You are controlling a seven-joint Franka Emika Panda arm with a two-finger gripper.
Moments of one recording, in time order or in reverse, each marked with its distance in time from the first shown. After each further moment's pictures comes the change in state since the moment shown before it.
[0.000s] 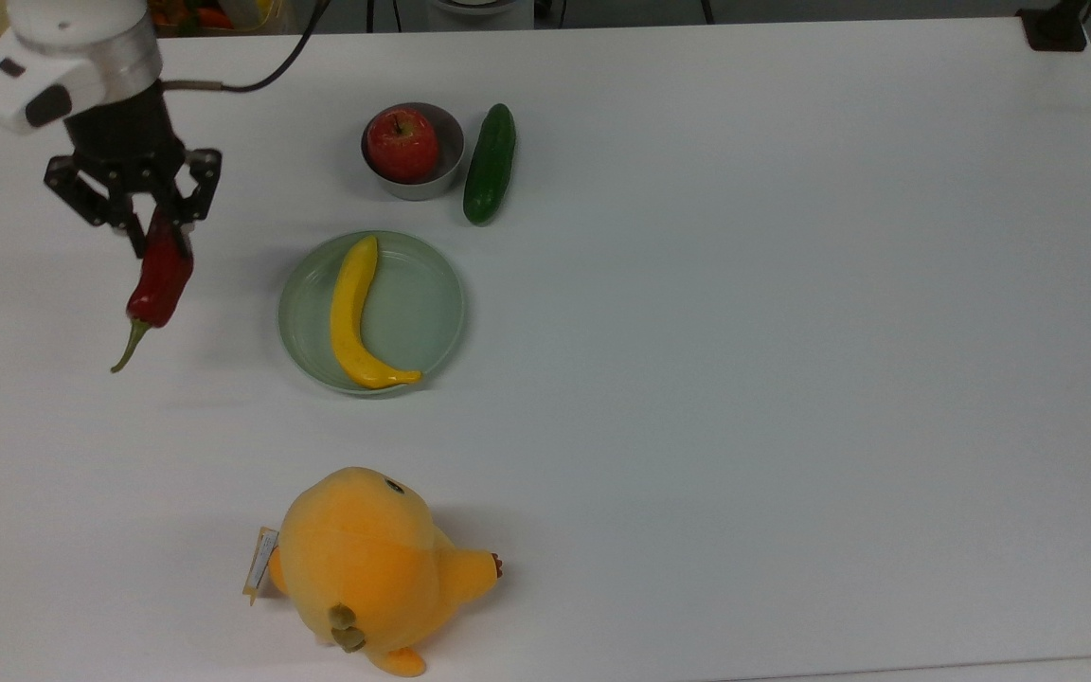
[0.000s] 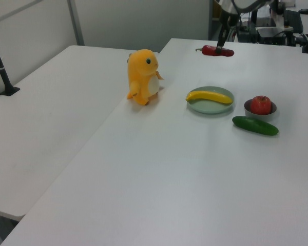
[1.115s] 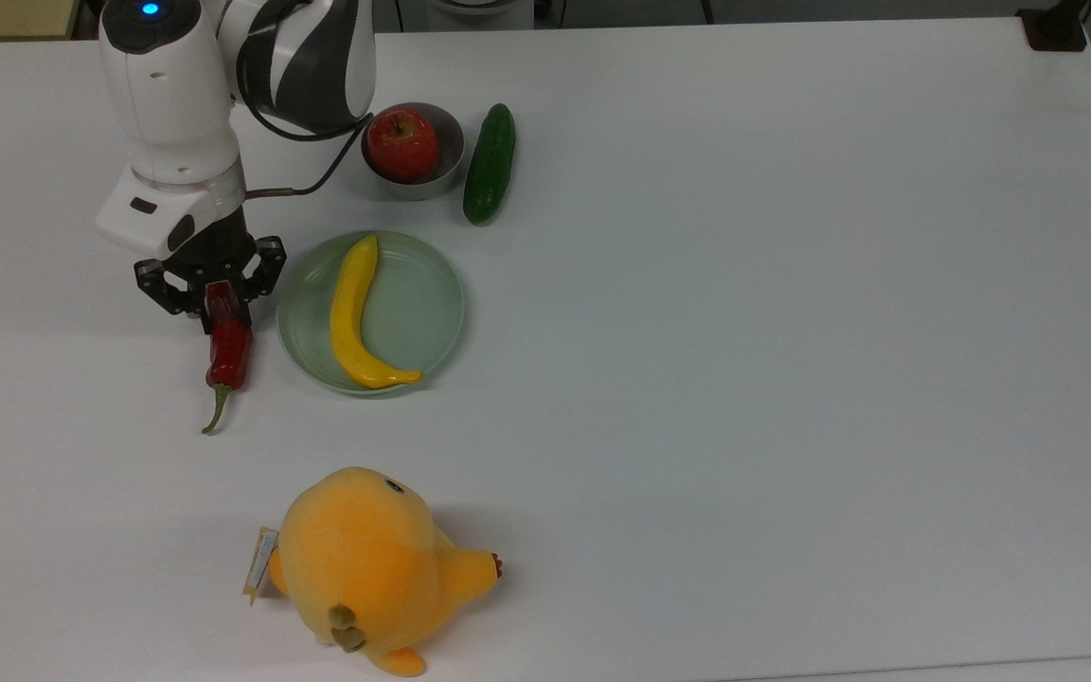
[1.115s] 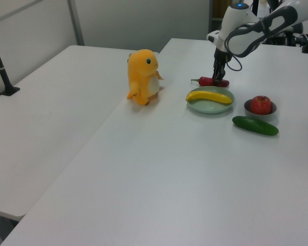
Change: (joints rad) arm 0.042 0.131 0.008 -0.158 -0.080 0.284 -0.137
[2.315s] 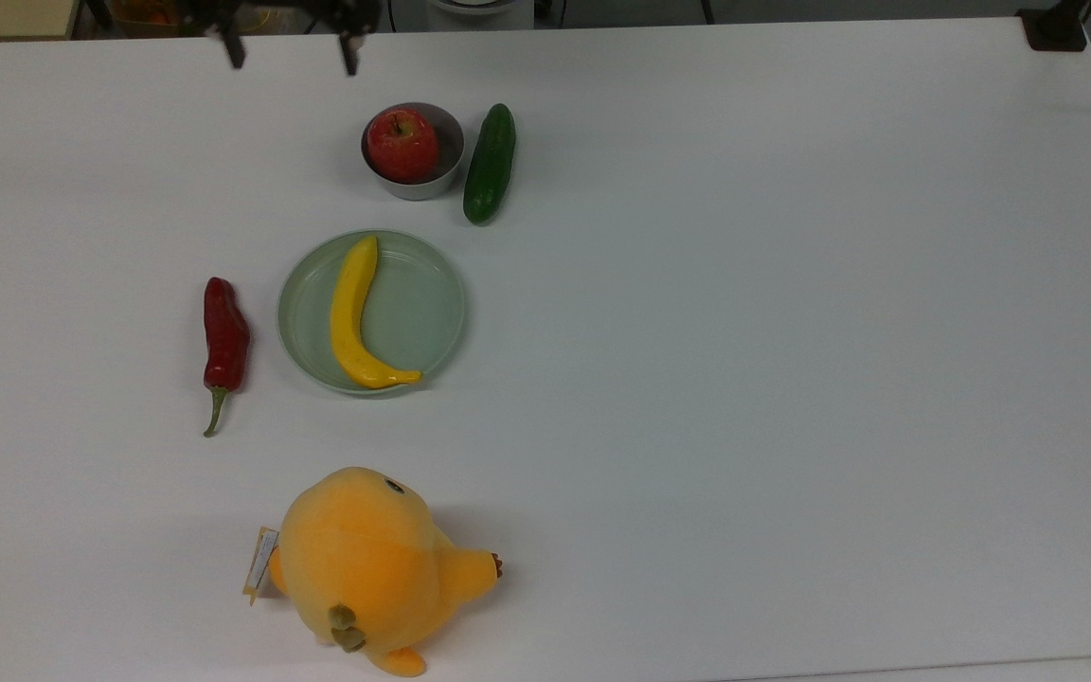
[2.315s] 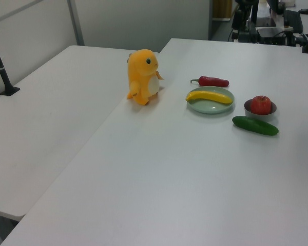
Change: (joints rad) arm 0.151 -0.492 0.001 0.064 0.029 -0.692 0.620
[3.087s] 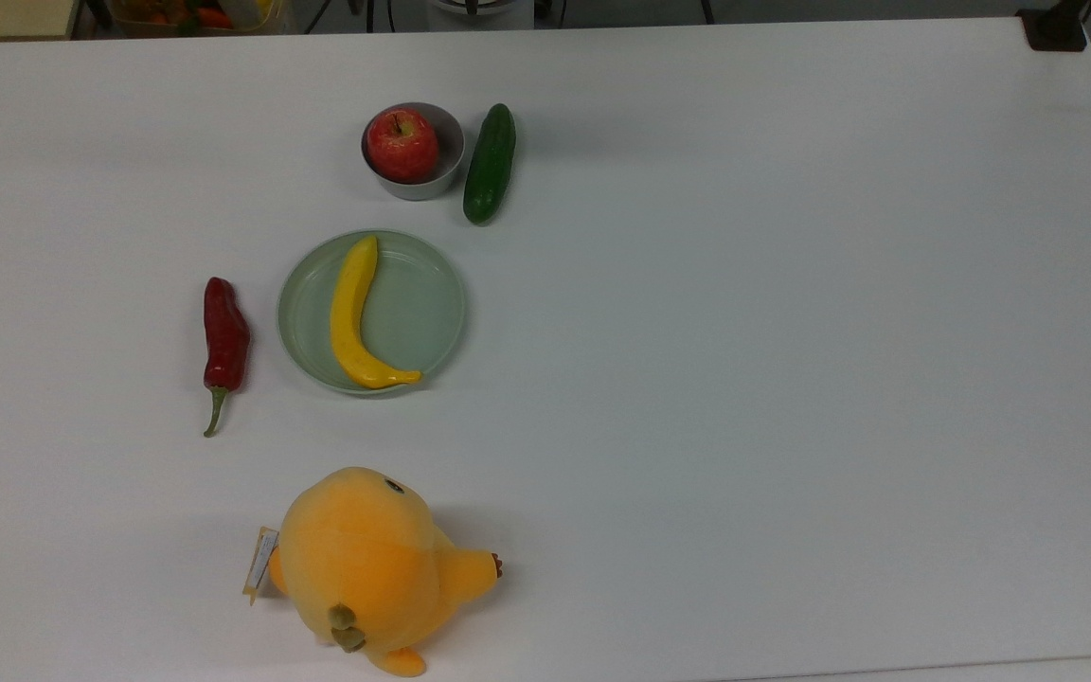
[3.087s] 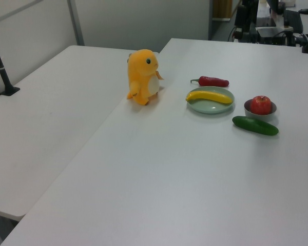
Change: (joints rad) arm 0.121 -0.035 0.001 0.042 0.051 -0.143 0.084
